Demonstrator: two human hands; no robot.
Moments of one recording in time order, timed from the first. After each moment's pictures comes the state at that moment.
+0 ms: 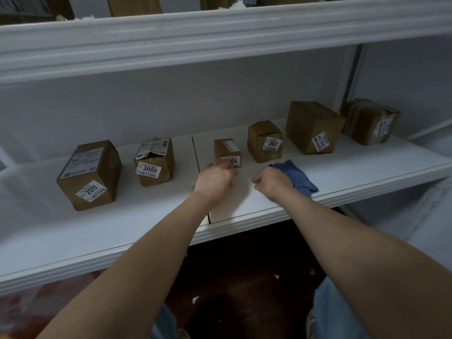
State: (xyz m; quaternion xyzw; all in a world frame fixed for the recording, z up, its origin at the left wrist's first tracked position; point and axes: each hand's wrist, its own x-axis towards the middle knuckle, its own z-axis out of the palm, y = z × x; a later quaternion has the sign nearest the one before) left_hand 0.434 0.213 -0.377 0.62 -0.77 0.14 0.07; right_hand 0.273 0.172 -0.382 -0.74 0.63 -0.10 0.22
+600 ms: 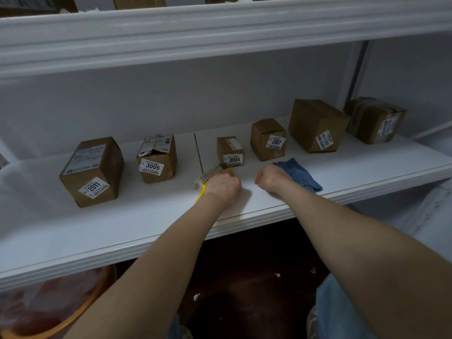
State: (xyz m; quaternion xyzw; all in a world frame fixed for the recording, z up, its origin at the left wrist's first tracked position) left_hand 0.419 0.216 -0.386 0.65 -0.76 0.09 -0.03; right_hand 0.282 0.167 -0.378 -0.70 0.66 -0.10 0.28
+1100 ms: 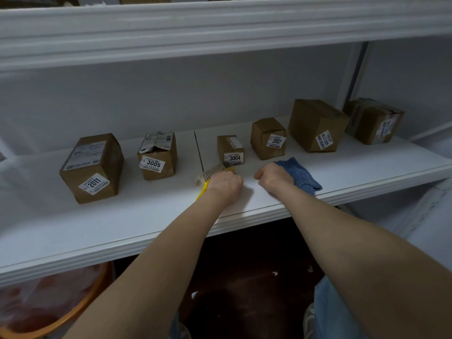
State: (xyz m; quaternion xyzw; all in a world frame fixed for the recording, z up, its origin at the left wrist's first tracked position) left_hand 0.417 0.214 -0.383 0.64 -0.76 0.09 -0.07; right_hand 0.287 0.171 -0.381 -0.68 0.68 -0.13 0.25
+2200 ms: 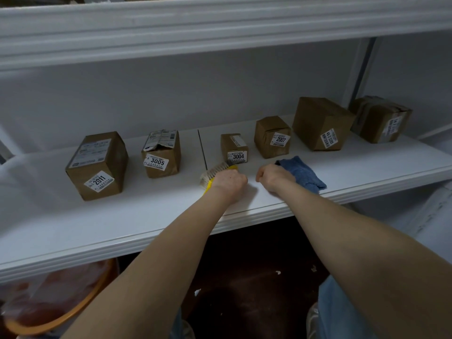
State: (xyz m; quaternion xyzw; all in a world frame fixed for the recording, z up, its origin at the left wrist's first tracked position) left_hand 0.416 0.215 -0.384 0.63 -0.76 0.12 -0.08; right_hand 0.290 0.165 -0.384 -0.71 0.66 -0.07 0.24
